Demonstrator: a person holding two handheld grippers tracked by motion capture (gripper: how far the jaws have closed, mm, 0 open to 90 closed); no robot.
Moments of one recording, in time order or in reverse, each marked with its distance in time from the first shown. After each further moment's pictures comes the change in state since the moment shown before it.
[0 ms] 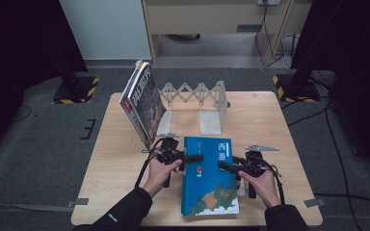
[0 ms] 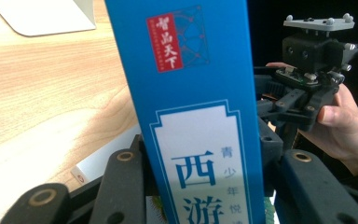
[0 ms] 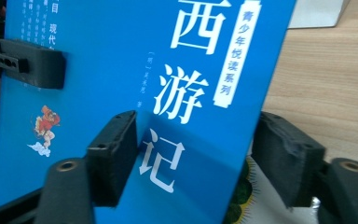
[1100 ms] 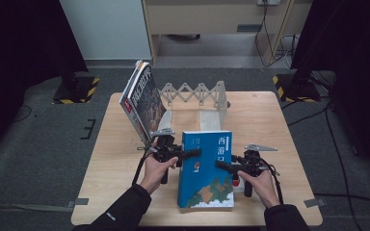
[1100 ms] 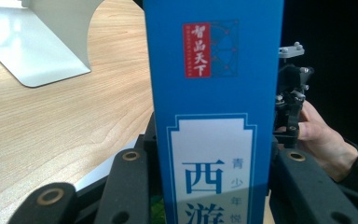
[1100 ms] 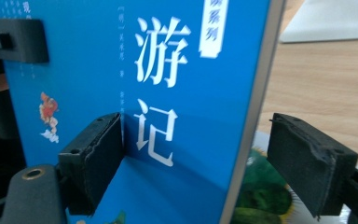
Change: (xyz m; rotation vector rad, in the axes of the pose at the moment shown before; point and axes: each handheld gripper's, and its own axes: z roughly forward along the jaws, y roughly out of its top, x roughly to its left) left arm -0.013 0.011 -0.018 -0.087 -0.016 0.103; right arm -0.001 -0.002 0.010 -0.056 0.119 0.019
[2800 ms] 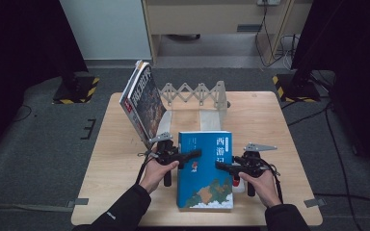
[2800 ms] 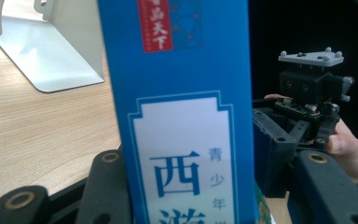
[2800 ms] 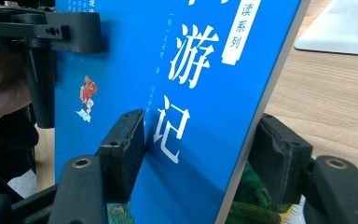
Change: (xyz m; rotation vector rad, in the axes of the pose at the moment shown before) left arm 0.013 -0.022 0.010 -0.113 0.021 -0.019; right arm 0.008 0.006 -0.006 0.044 0.015 -0.118
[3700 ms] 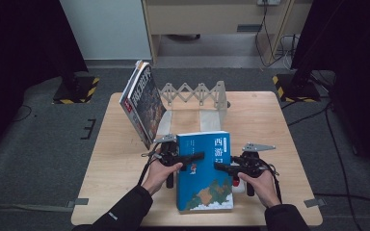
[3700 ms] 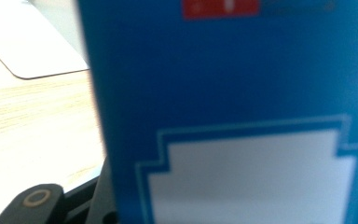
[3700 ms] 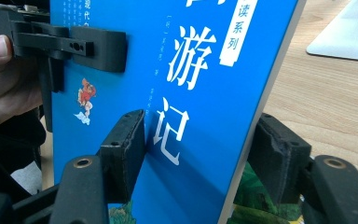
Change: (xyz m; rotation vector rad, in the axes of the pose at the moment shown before) left arm -0.001 -0.005 0.009 0.038 -0.028 -0.027; right arm 0.004 0.002 0.002 0.005 0.024 -0.031
